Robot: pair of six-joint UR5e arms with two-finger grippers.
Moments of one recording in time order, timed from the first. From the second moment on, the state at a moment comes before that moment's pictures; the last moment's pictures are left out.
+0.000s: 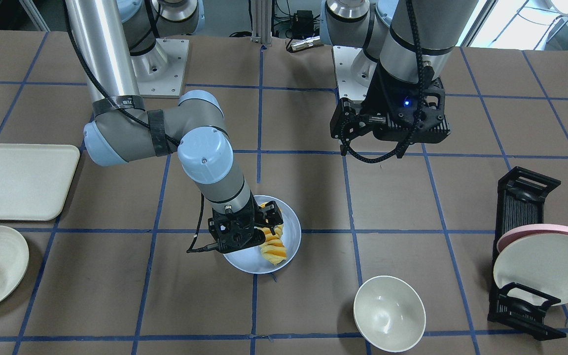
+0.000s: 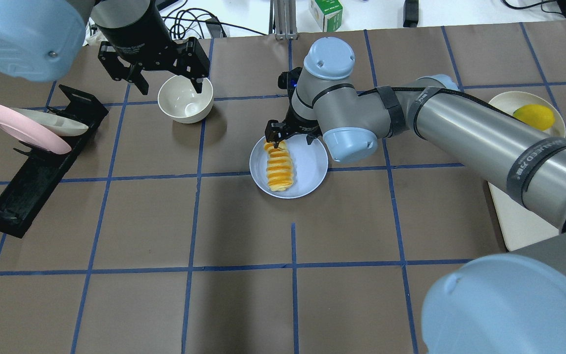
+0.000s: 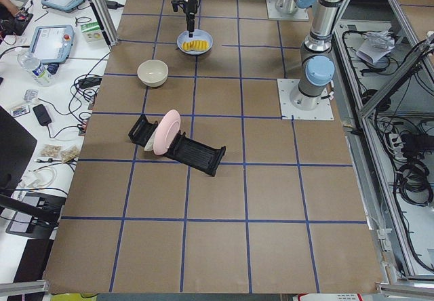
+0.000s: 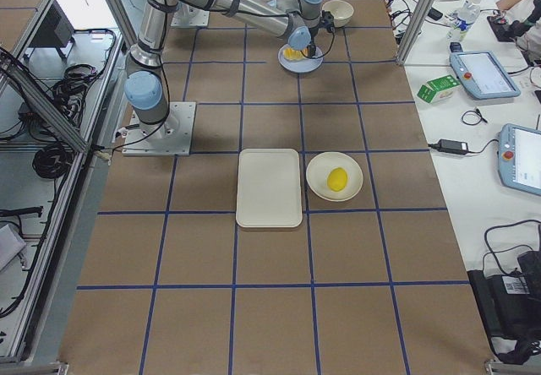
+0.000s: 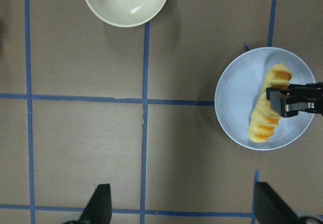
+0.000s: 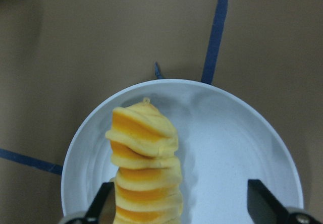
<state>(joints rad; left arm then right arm) -1.66 -1.70 -1.43 -1.51 1.57 -0.06 1.85 -1.06 1.64 -2.31 -1.37 0.11</state>
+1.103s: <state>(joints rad) -1.65 -1.67 -1.46 -1.51 1.57 -0.06 1.58 -1.41 1.39 -1.57 -1.58 -0.06</state>
